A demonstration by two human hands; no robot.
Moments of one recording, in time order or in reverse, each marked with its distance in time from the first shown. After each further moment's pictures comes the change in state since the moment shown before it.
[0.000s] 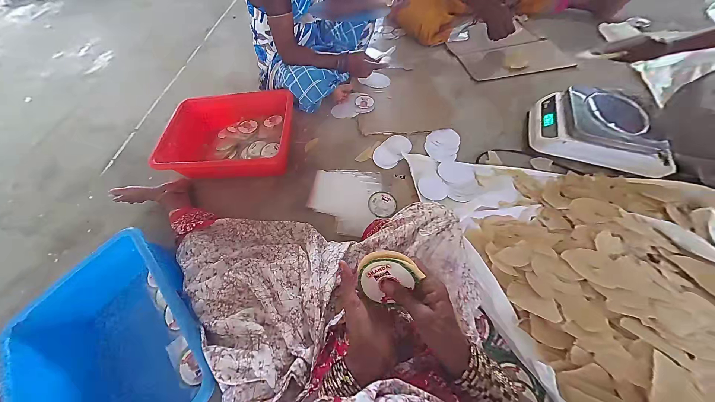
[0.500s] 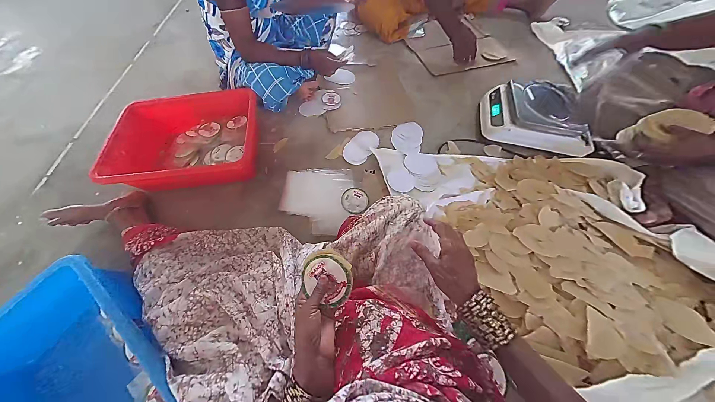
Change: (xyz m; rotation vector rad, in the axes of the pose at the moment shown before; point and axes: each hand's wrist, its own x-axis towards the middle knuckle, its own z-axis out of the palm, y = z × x) left_hand 0.019 0.019 -0.042 0.203 0.203 0.054; right_hand 0.040 0.009 -0.127 -1.099 0.170 0.028
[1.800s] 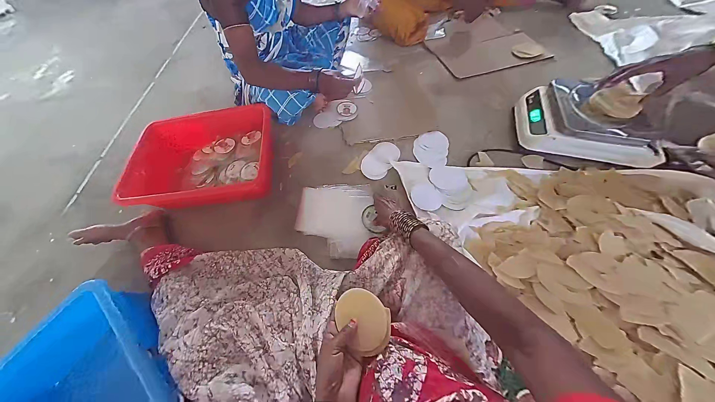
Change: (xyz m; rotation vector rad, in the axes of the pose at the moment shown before) left_hand 0.019 -0.005 -0.011 0.008 -0.058 -0.210; right_hand 0.214 -0.019 0.153 -0.412 -0.706 0.050
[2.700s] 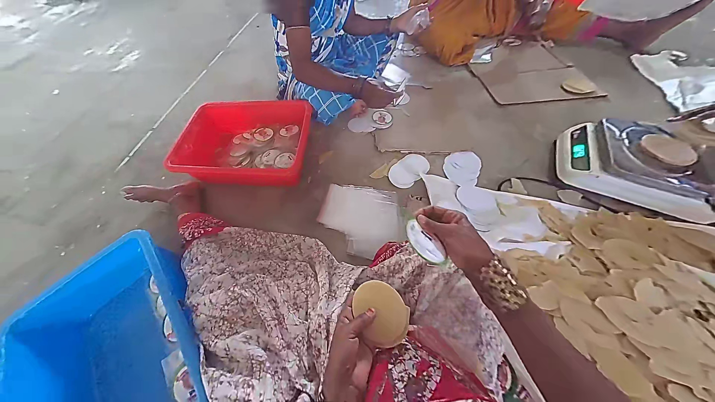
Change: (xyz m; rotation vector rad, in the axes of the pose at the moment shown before) left_hand -0.011 0.006 0.005 -0.015 -0.118 0.049; right_hand -0.154 -0.020 -0.046 1.330 0.238 -0.294
